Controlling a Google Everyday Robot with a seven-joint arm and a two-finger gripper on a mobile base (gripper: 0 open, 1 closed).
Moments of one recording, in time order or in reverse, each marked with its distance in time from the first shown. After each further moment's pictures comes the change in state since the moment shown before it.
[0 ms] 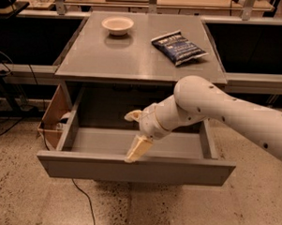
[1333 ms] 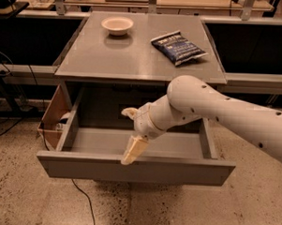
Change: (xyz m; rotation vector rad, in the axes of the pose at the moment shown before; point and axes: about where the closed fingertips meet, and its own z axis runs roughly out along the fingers) arm -0.015 -0.003 0.010 0.012 0.011 -0.021
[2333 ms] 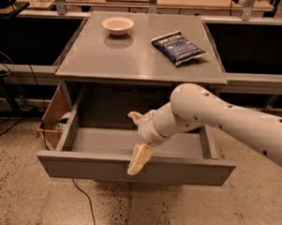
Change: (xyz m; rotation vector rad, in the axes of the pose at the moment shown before) arm 0.021 0.015 0.002 -0.007 0.029 0.018
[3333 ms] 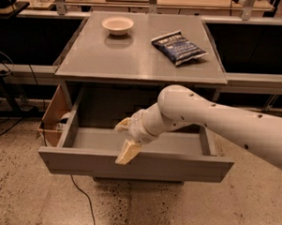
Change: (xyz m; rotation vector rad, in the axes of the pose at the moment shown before) arm -0.014 -0.015 0.032 0.011 -0.018 -0.039
